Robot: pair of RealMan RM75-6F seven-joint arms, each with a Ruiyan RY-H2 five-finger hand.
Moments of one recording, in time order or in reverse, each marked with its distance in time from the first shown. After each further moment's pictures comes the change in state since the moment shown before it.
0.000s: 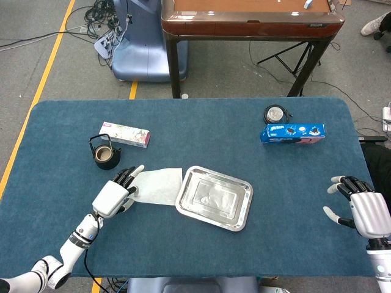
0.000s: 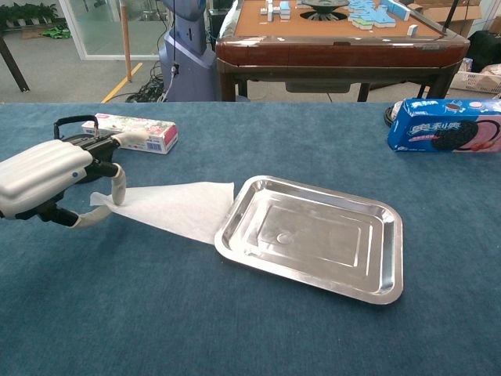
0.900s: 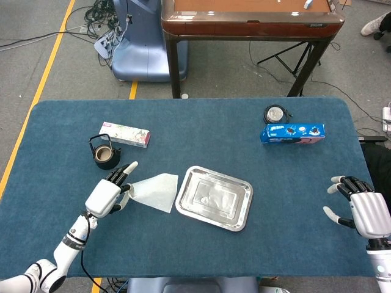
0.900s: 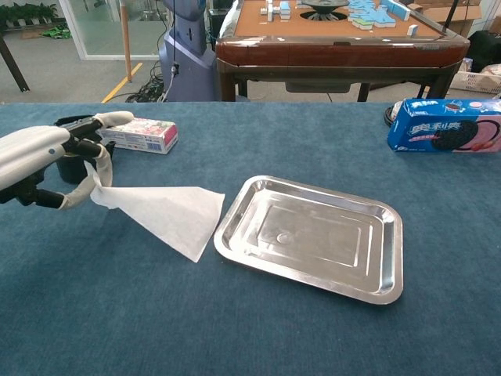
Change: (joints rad) left arm 0.020 0.098 -0.028 -0.180 -0.038 0.012 -0.083; right arm 0.000 -0.002 -0.001 0.000 -0.005 0.002 -0.001
